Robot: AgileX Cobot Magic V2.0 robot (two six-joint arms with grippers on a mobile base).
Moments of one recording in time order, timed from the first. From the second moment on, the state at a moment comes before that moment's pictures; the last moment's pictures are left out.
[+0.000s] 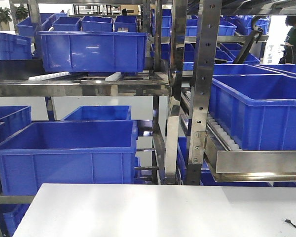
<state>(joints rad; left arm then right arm) -0.38 0.66 -0.46 0.39 0.39 -0.47 0.01 0.49 -0.25 -1.51 -0.21 1.30</state>
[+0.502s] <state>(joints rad) -0.38 0.66 -0.46 0.39 0.39 -0.47 0.01 0.49 -0.25 -1.51 -0.21 1.30</state>
